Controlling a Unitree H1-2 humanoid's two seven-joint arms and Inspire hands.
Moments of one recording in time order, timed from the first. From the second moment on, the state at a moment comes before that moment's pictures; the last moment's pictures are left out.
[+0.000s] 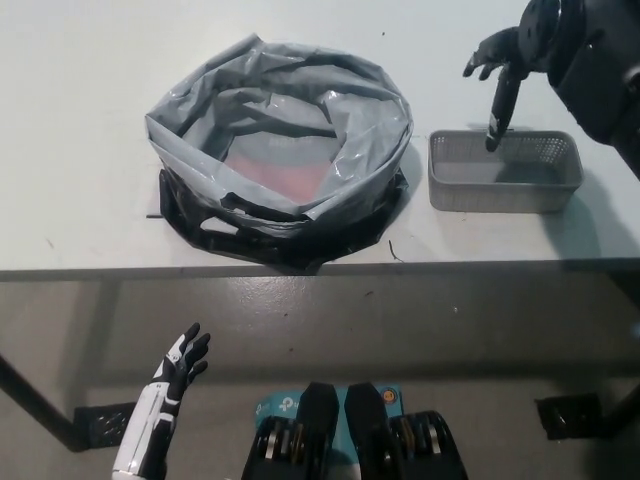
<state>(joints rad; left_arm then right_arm) 0.11 0.12 -0.04 -0.09 0.03 -0.16 -0.08 -1.46 -0.31 0.76 1.20 -0.45 0.30 0.77</state>
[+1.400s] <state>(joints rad) 0.10 0.12 -0.04 -0.09 0.02 -0.18 -0.10 -1.37 -0.22 0.78 1.34 -0.58 0.22 0.68</state>
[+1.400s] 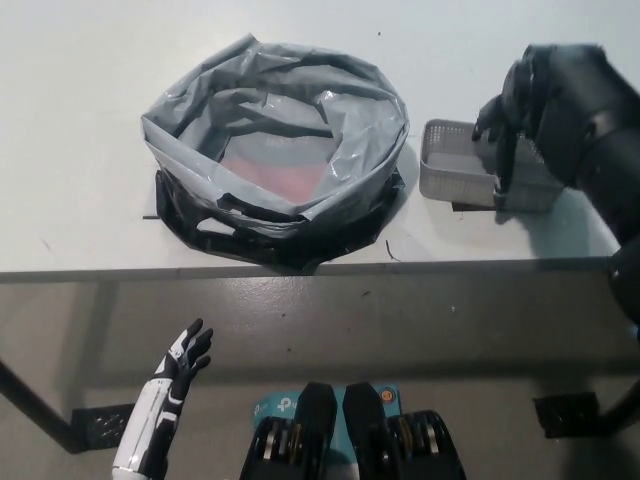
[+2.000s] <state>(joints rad) 0.06 0.13 -0.04 -0.09 0.02 -0.18 -0.10 -1.29 -0.19 0.75 1.37 -0.63 0.21 0.44</state>
